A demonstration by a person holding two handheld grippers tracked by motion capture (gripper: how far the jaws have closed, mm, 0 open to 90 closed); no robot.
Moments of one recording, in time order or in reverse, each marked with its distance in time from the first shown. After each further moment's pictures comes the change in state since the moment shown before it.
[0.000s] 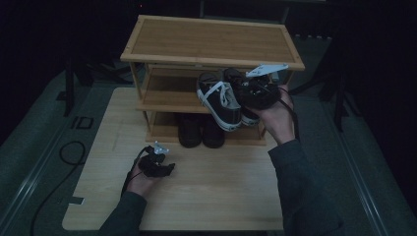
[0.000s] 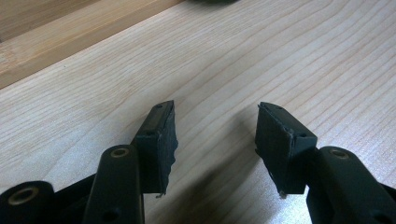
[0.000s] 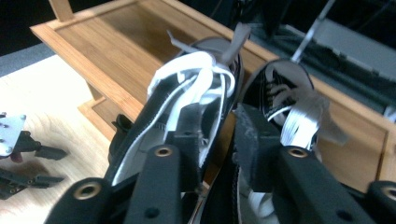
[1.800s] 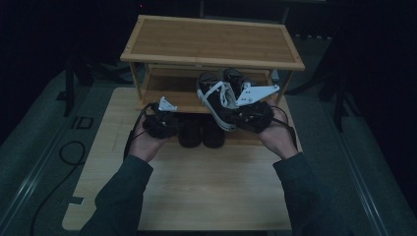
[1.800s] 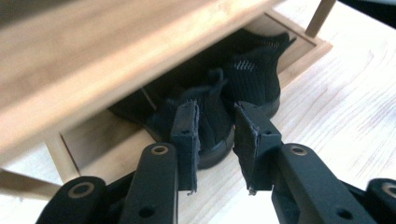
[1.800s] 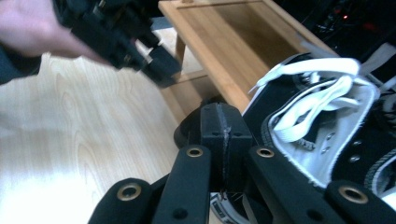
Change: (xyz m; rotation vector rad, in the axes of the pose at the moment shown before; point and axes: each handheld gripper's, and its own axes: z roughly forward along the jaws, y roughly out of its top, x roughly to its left) left arm -0.001 0.134 -0.091 -0.177 -0.023 0.081; right arm 0.044 -0.023 -0.014 -0.017 0.268 -0.255
